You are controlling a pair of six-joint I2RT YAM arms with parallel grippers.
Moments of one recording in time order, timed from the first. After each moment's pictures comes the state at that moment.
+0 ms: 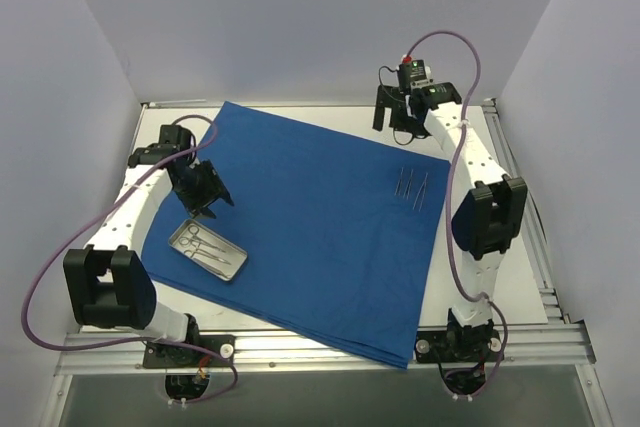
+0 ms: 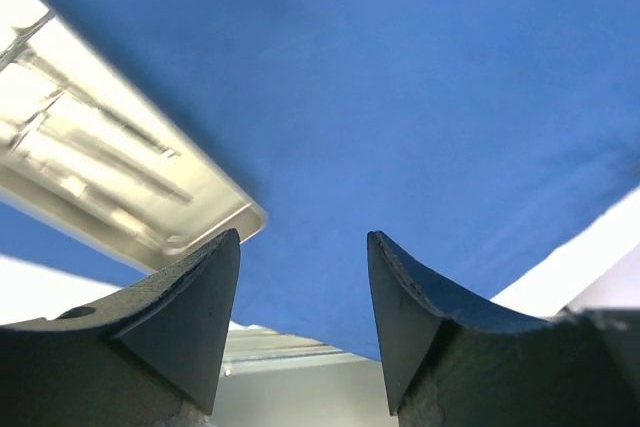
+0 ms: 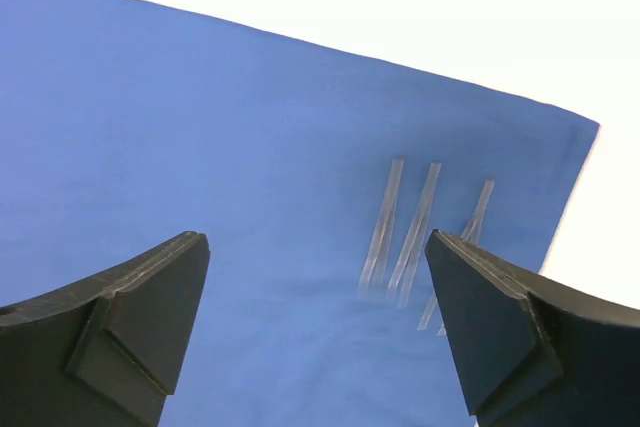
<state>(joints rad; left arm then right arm) -0.07 1.50 1.28 -1.00 0.21 -0.63 0.24 2.01 1.96 -0.88 0.16 0.35</state>
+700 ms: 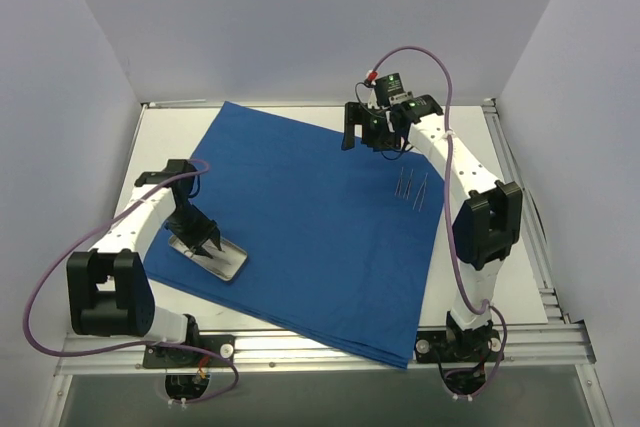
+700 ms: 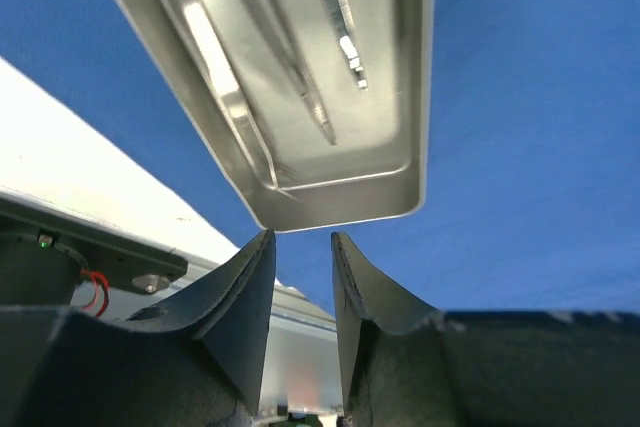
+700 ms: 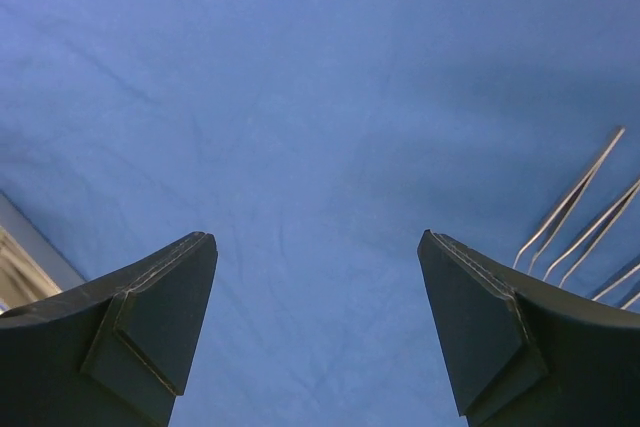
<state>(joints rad) -0.04 1.44 1.04 -1.12 0.06 -0.85 0.38 1.91 1.82 -0.81 -0.11 0.33</state>
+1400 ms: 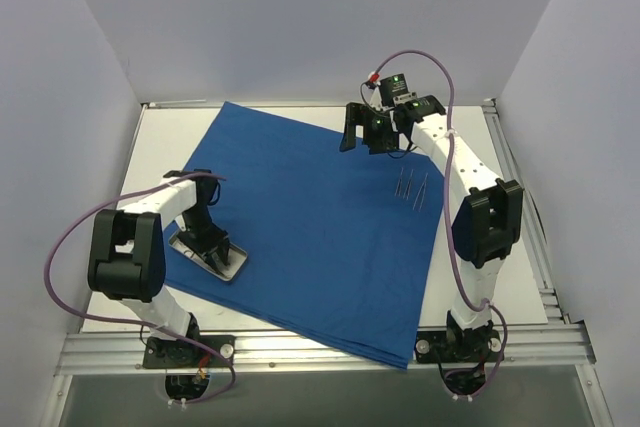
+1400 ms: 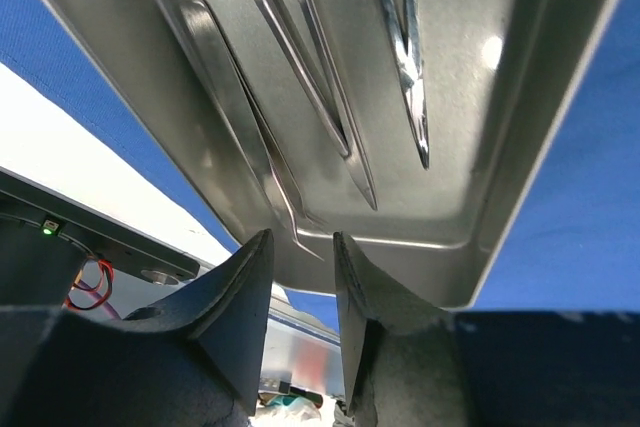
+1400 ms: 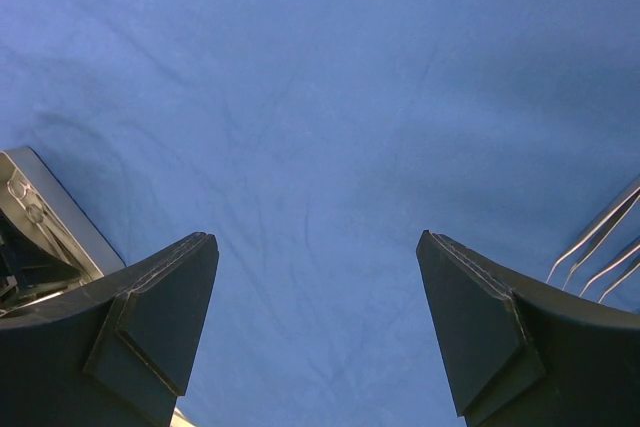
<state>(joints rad) -0.13 1.66 1.02 -1.13 -0.01 -0.96 0.35 1.93 1.81 -0.80 -0.24 0.34</state>
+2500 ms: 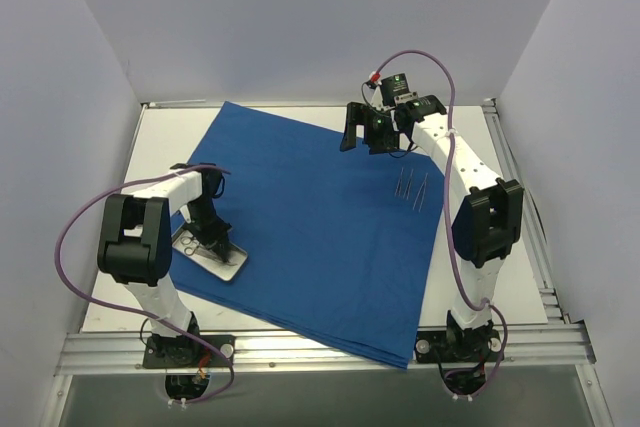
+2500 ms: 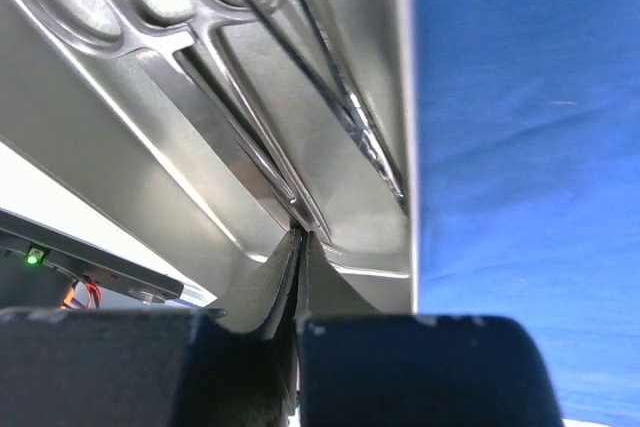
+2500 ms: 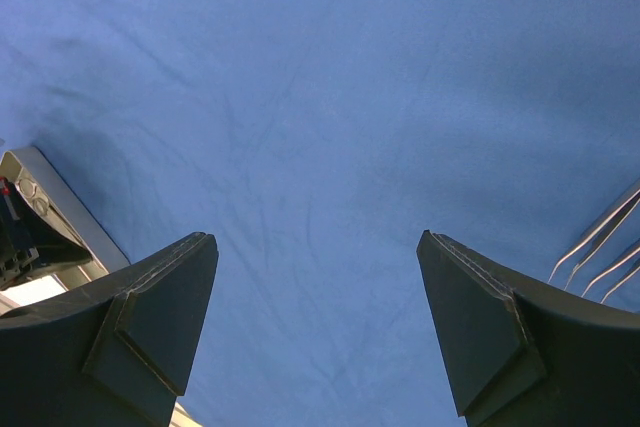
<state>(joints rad) -0.13 1.79 1.10 -1.10 -0.02 -0.94 0.34 1.93 1.81 -0.79 -0.26 0.34</state>
